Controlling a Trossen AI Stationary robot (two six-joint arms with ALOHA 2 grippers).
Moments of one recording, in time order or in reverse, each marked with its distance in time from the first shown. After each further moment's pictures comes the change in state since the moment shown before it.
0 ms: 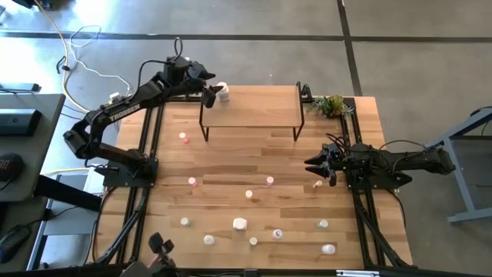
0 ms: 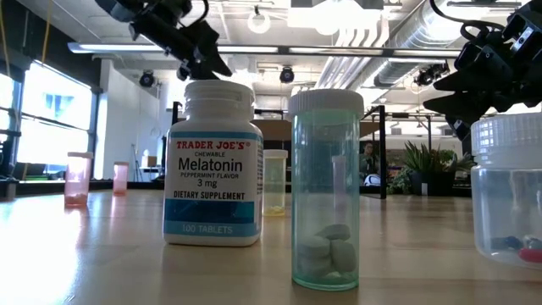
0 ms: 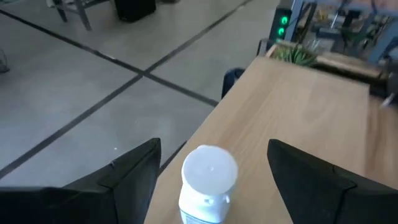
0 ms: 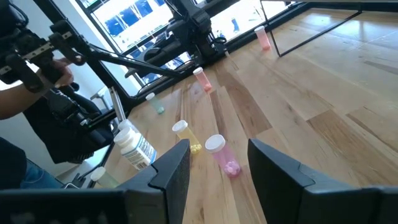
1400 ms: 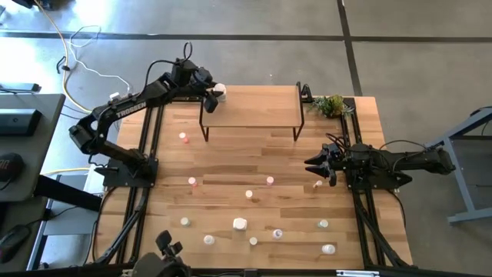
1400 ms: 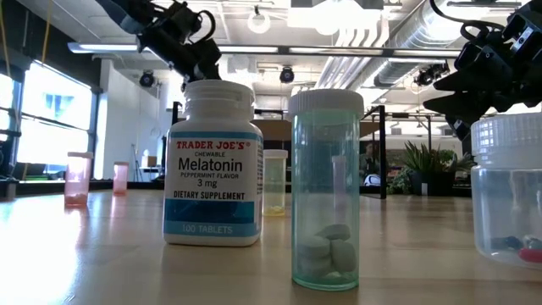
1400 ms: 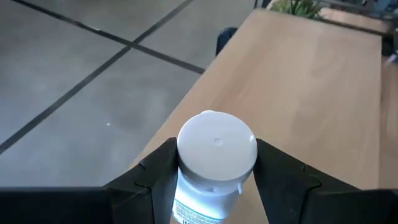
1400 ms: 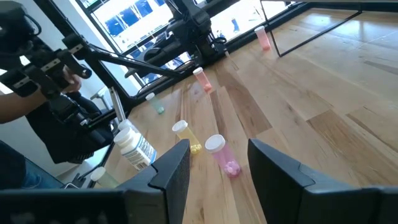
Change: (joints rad) left arm -0.002 0.090 0.000 -0.052 0.026 0.075; right arm 0.000 0.000 0.000 0.000 0.000 0.000
